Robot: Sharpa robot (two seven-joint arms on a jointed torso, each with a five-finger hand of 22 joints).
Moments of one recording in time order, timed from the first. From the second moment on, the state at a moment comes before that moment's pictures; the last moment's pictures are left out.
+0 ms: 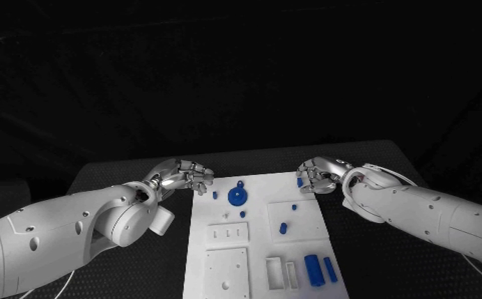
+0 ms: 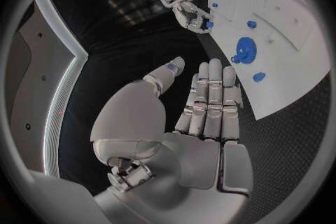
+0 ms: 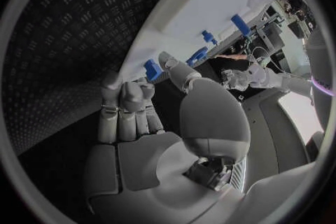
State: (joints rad) left arm 1.28 -0.80 -0.20 1.43 -0.23 -0.22 0.22; left_hand 1.12 -0.11 0.52 -0.22 0.11 0.78 0.18 0.43 0.38 1.19 0.11 0.17 0.16 1.03 0.06 0.59 0.58 0.05 0.83 -0.04 0.51 1.31; right arm 1.12 -0.74 -0.06 1.02 -1.32 -0.31 0.16; right_hand 1.08 -0.22 0.61 -0.22 0.05 0.79 0.10 0.31 0.41 1.01 0.02 1.23 0.97 1.29 -0.08 1.25 0.96 0.23 1.20 -0.05 1.03 1.31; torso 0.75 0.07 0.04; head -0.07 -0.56
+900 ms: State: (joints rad) left arm 1.28 -0.80 -0.20 1.43 -0.23 -0.22 0.22; left_hand 1.12 -0.11 0.52 -0.22 0.11 0.78 0.18 0.43 0.39 1.19 0.11 0.17 0.16 1.03 0.06 0.59 0.58 0.05 0.83 -0.04 0.51 1.31; right arm 1.12 -0.72 -0.06 1.00 -1.32 -0.30 0.16; right_hand 1.09 -0.18 0.69 -0.19 0.05 0.81 0.09 0.35 0.43 1.00 0.01 1.23 0.97 1.29 -0.09 1.25 0.97 0.23 1.20 -0.05 1.03 1.31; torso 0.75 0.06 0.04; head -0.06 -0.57
